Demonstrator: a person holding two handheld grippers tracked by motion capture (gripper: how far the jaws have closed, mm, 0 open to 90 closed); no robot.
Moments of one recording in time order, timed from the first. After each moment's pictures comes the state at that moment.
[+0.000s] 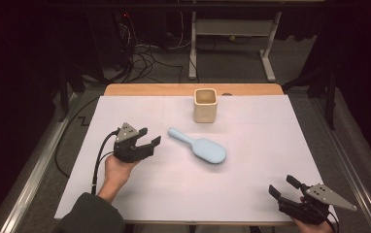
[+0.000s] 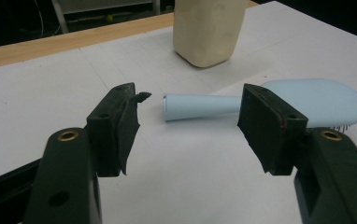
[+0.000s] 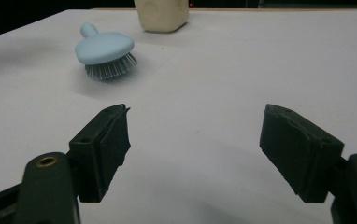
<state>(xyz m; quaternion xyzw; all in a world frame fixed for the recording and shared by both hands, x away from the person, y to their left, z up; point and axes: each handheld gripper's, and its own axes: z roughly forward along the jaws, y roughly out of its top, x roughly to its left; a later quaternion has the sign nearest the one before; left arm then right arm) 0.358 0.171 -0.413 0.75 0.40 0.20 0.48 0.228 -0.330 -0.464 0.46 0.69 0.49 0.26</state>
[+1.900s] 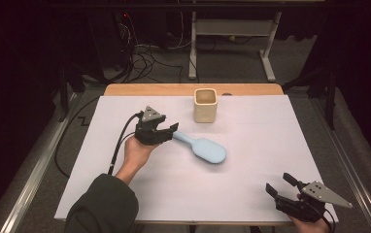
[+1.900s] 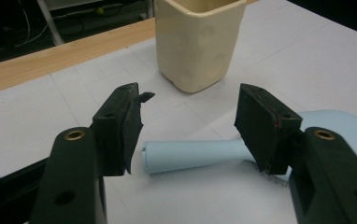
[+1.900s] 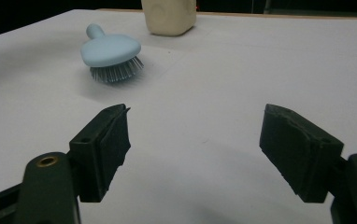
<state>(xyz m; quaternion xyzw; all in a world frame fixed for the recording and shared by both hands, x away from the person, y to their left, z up) 0.407 0.122 -0.398 0.78 0.39 0.19 0.45 0.234 -0.323 -0.464 0.44 0.70 0.50 0.26</state>
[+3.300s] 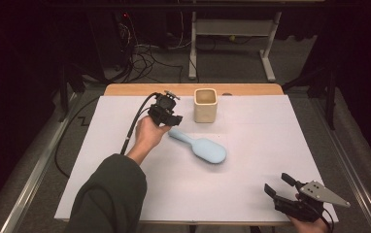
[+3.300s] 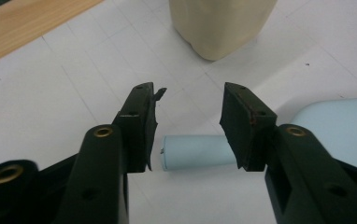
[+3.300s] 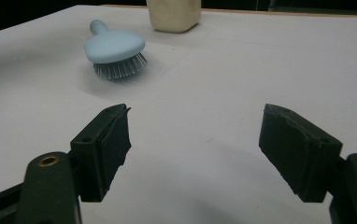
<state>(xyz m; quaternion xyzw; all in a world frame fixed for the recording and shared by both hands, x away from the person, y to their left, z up) 0.470 0.080 -0.371 0.85 0.42 0.13 0.27 0.235 -0.321 -0.465 0.43 0.71 0.49 0.26</state>
